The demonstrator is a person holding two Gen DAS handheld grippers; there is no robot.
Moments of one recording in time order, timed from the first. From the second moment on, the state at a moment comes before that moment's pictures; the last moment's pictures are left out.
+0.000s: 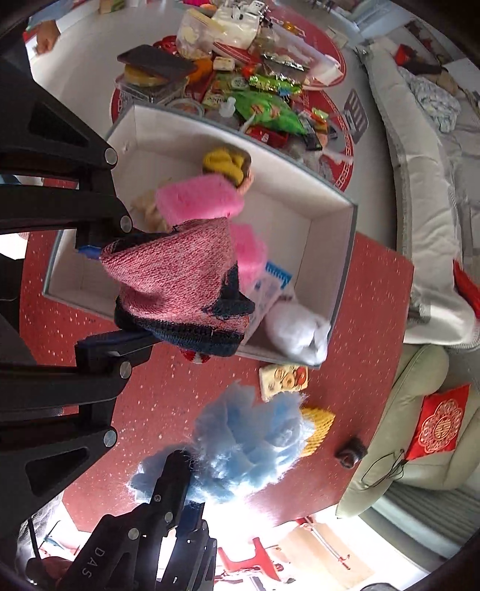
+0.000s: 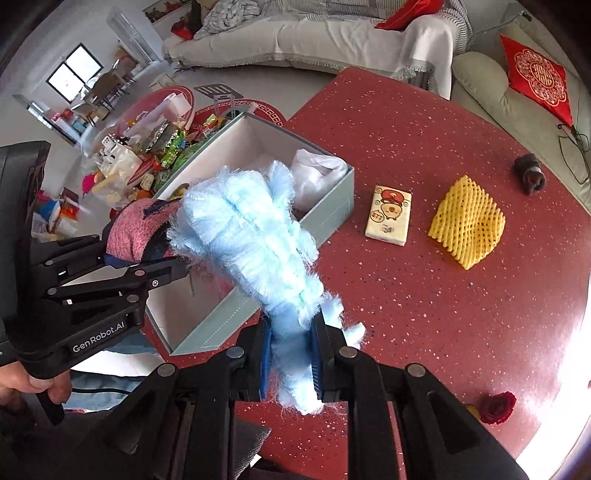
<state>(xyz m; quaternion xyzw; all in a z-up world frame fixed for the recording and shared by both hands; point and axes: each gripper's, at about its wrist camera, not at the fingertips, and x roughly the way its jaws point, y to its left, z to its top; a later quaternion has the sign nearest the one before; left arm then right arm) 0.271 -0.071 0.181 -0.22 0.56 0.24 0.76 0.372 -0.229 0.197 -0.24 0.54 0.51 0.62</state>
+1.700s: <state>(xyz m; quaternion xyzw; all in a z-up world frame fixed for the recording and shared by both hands) 0.226 -0.003 0.164 -0.23 0.57 0.23 0.75 0.318 -0.122 0.208 -0.30 0.54 0.48 0.62</state>
